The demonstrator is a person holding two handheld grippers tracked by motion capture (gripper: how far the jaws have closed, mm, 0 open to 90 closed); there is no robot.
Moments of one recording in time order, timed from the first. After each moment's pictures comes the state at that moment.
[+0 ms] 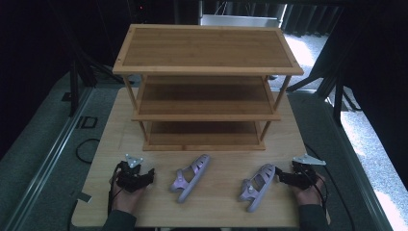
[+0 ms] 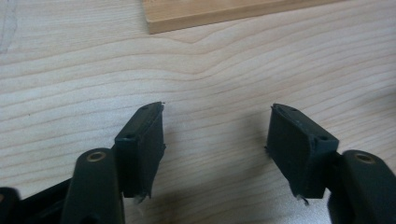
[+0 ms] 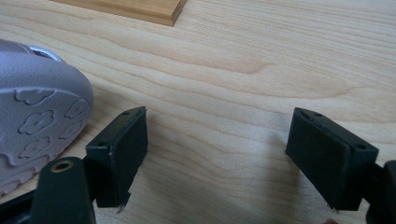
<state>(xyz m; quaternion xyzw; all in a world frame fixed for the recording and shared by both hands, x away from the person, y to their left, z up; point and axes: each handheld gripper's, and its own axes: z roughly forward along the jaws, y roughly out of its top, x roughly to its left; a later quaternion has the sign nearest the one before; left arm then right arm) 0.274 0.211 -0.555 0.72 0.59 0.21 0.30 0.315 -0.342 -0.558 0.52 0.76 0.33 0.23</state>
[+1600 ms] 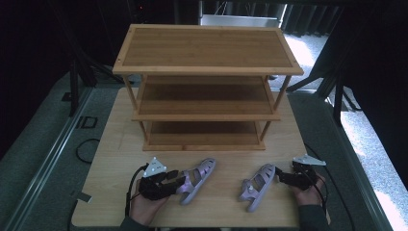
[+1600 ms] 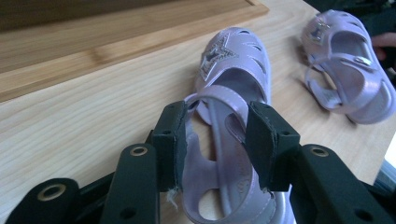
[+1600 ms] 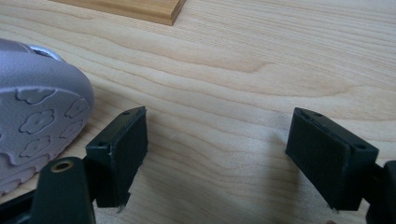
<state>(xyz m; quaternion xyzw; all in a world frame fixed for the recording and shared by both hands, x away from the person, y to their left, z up) 0.240 0.137 -0.505 0.78 0.42 0.09 0.45 0.314 -0.342 -0.558 0.52 0.76 0.33 0.23</state>
